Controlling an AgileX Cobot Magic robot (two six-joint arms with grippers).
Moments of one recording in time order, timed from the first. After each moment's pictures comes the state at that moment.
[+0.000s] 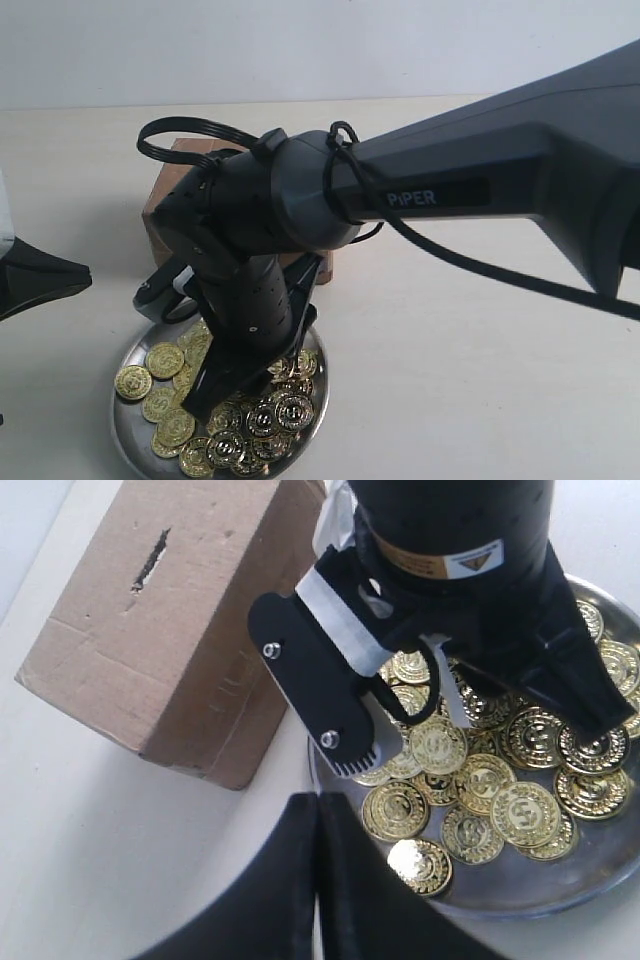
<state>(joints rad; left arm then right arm) -0.47 0.92 -0.51 -0.44 0.50 1.20 1.02 2.17 -1.48 -0.13 1.00 0.14</state>
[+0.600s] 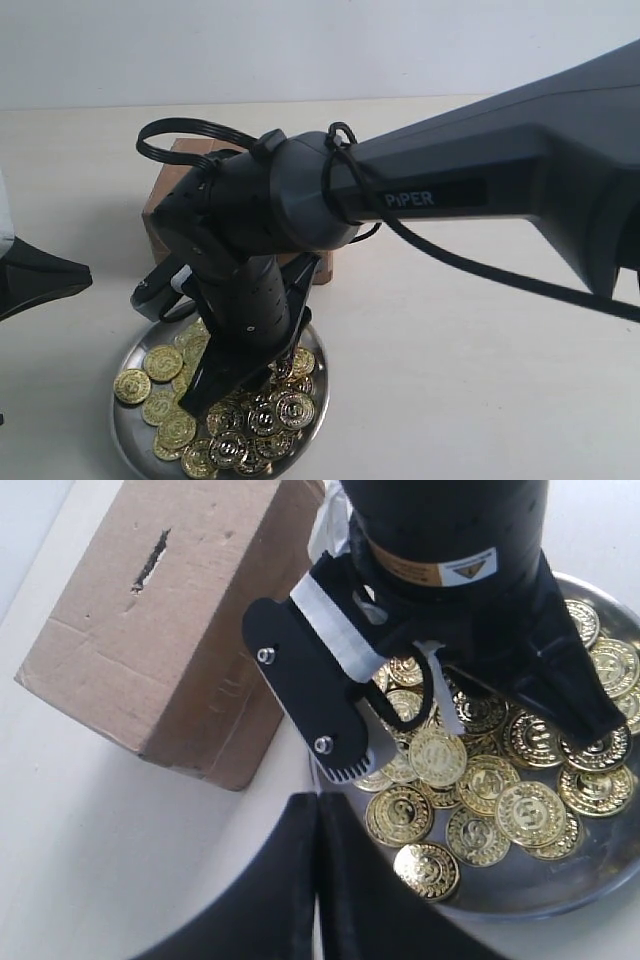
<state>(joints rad) -0.47 0.92 -0.51 -0.44 0.50 1.20 1.02 2.17 -1.48 -0.13 0.98 0.14</state>
